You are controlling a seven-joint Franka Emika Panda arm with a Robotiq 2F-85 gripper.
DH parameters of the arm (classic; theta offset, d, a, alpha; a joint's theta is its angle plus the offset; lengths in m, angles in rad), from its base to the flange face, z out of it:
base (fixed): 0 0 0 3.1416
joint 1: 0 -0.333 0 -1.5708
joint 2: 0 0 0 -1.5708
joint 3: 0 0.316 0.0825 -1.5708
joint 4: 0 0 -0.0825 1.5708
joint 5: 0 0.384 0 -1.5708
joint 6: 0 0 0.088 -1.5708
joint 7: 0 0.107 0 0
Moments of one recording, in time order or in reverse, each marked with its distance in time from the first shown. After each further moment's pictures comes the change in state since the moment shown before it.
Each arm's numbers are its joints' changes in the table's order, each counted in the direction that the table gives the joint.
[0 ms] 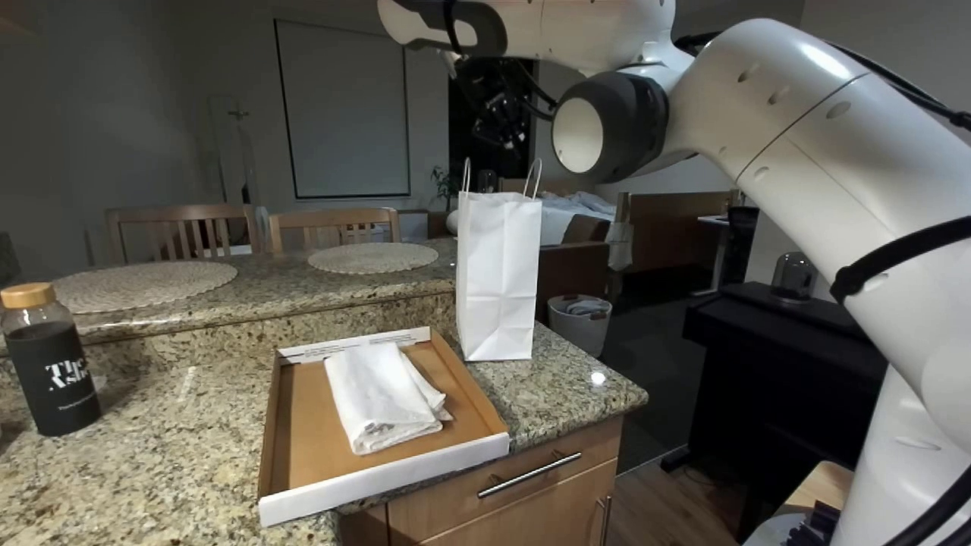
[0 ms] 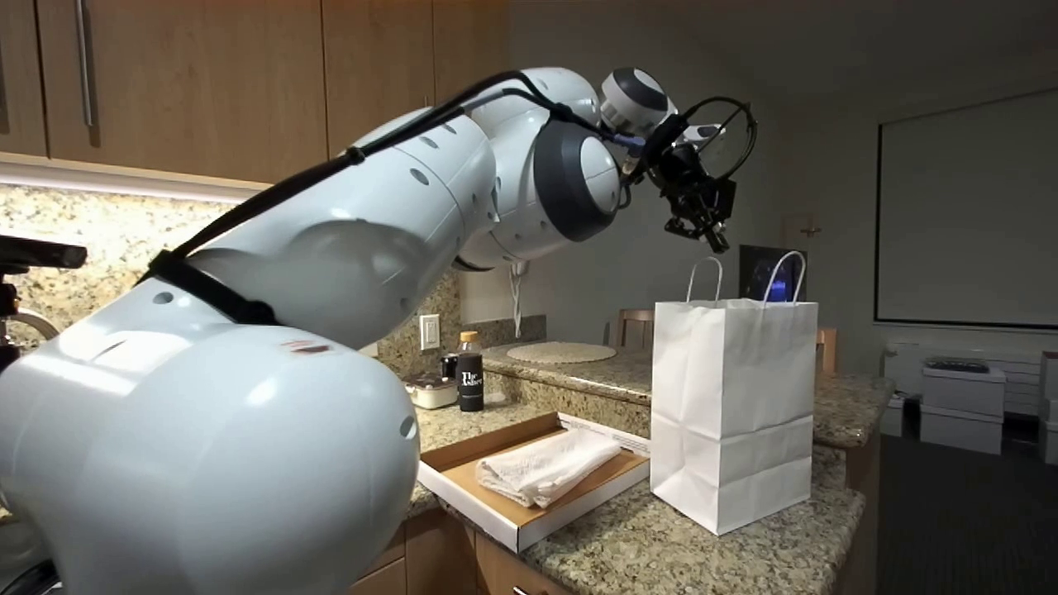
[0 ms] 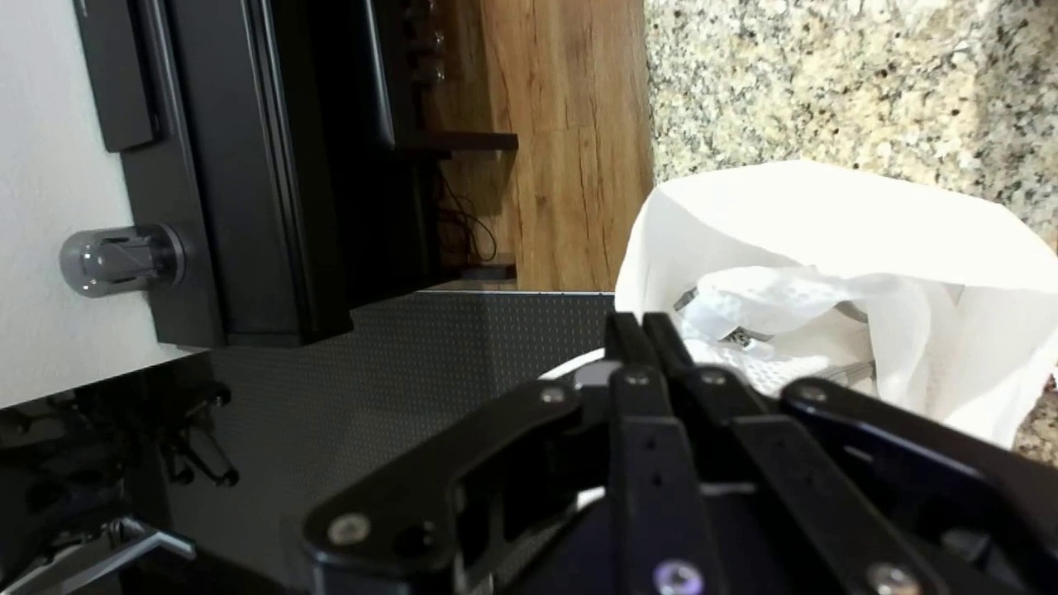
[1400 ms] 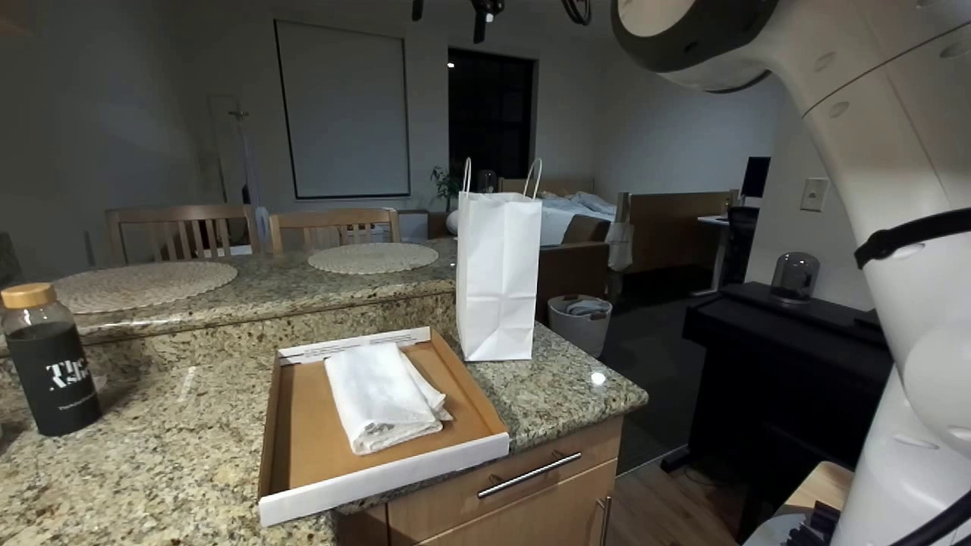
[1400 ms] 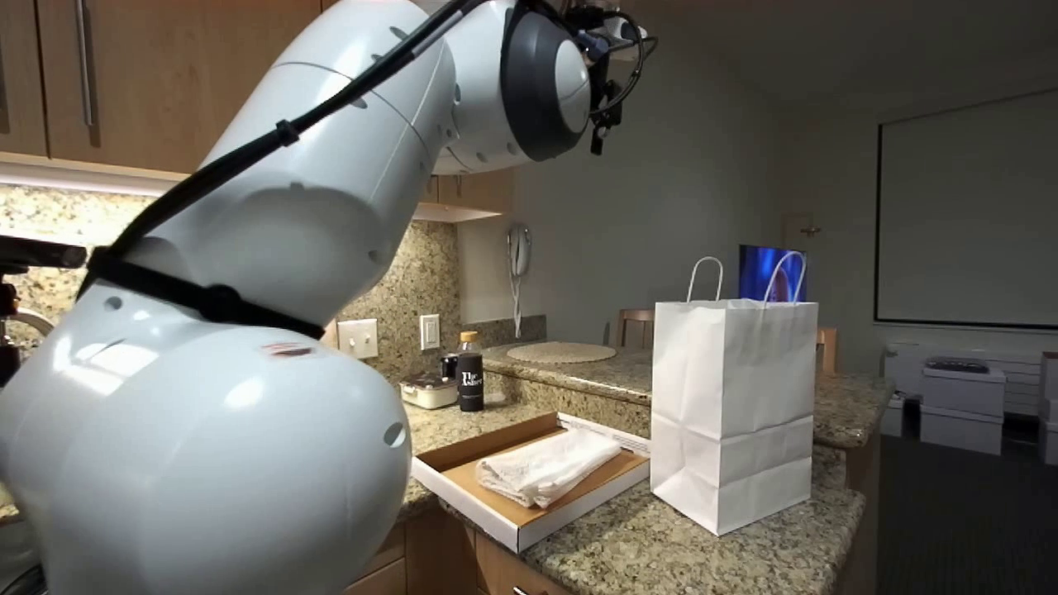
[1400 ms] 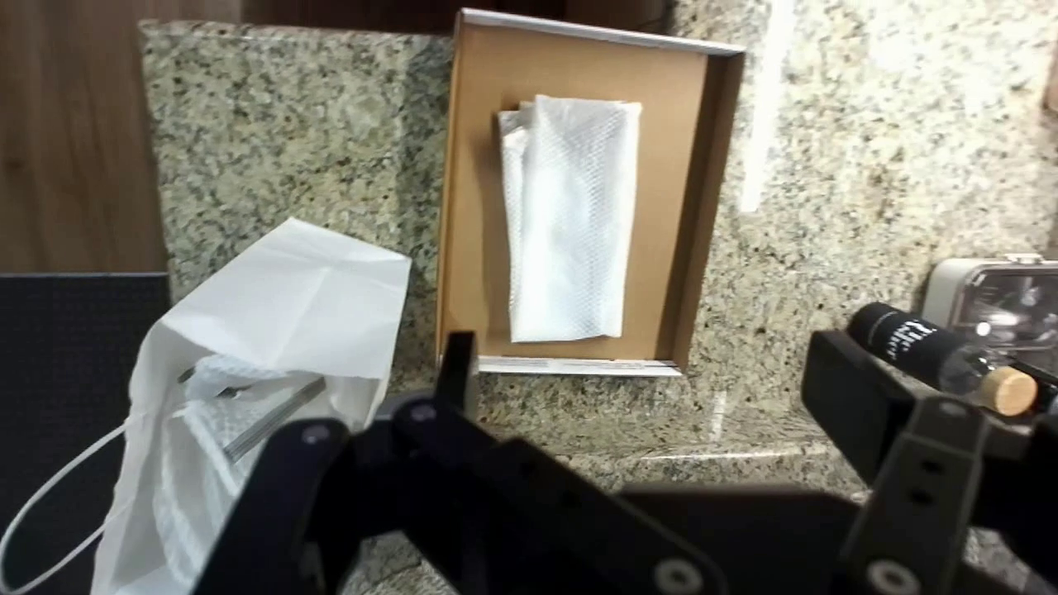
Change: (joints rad) arm 0.072 0.316 0.307 -0.009 0.586 0.109 0.288
